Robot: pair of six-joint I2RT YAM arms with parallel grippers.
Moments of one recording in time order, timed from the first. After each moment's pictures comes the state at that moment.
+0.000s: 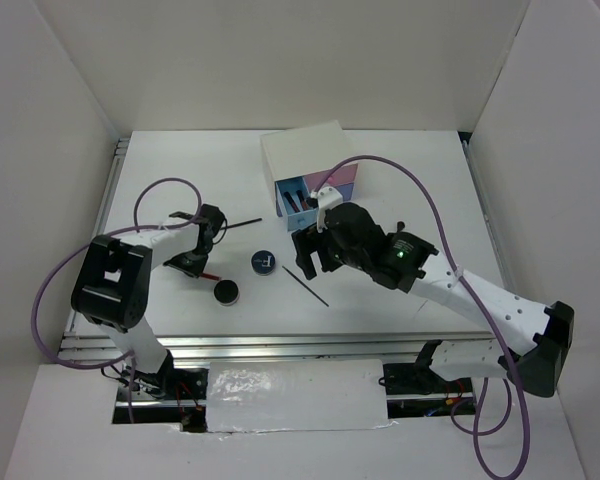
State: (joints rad) left arm -0.27 1.70 0.98 -0.84 -0.56 -1.65; right arm 0.93 1.20 1.16 -0.60 0.18 0.28
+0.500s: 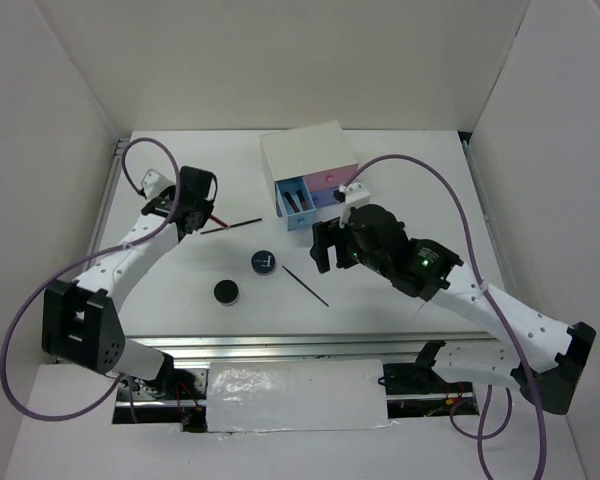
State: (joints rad) left arm -0.29 1.48 1.14 -0.64 -0.55 -1.36; right arm 0.89 1.10 1.11 -0.59 0.23 0.34
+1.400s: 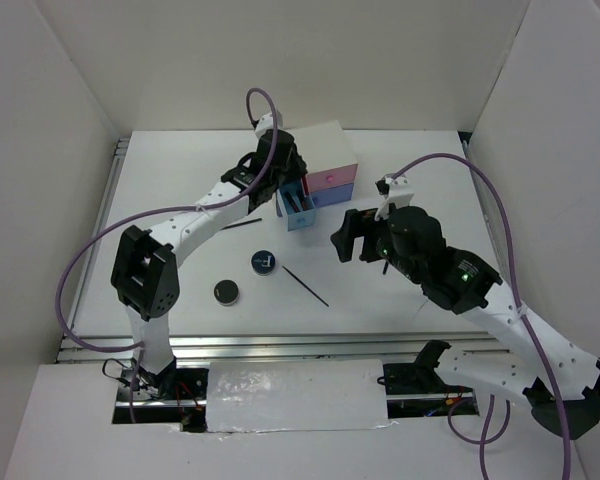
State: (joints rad) left arm -0.60 1.88 1.68 -0.22 -0.28 -0.74; right arm 0.81 0.91 1.10 -0.61 0.30 0.43
